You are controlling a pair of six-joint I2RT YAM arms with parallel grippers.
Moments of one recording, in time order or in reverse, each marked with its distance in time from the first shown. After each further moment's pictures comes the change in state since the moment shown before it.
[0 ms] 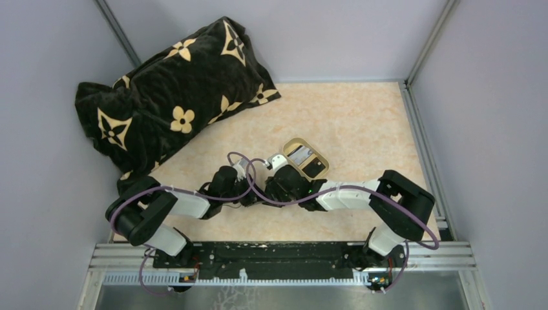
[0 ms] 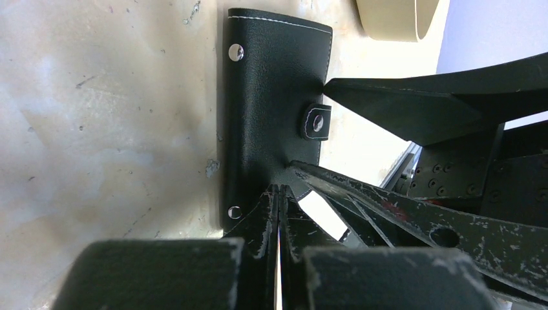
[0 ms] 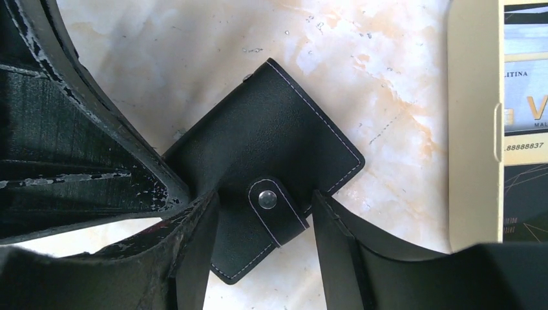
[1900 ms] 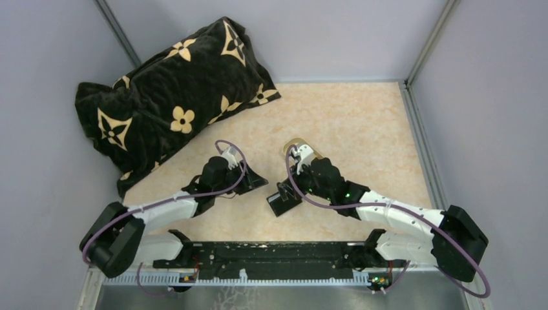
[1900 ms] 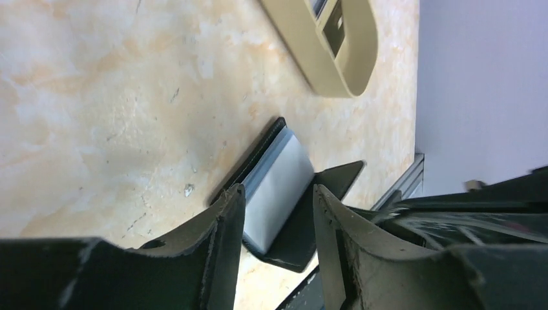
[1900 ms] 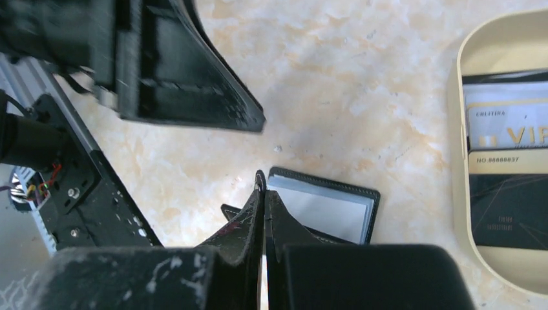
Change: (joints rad) left arm 0.054 -0.256 0.074 -0.259 -0.075 0.055; right arm -0.128 -0.471 -0.163 0.059 -0.323 0.088
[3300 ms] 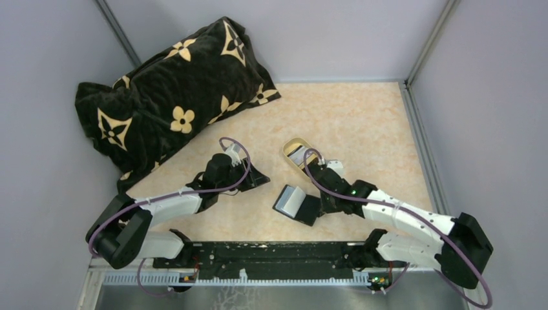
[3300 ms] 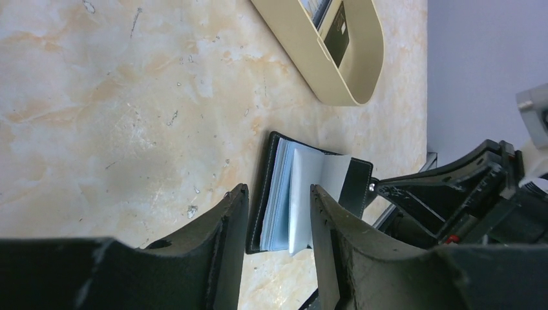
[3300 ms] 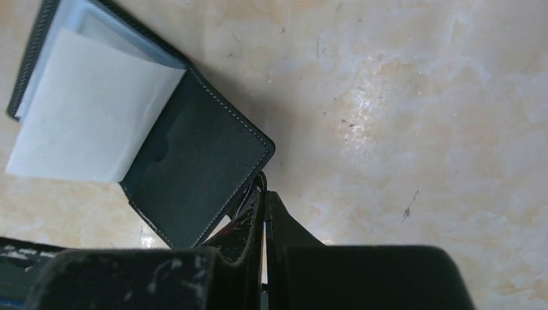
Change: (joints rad) left arm 0.000 0.047 0.050 0.010 -0.019 0.062; right arm -0.026 -0.081 0.053 -0.808 0.349 0.335
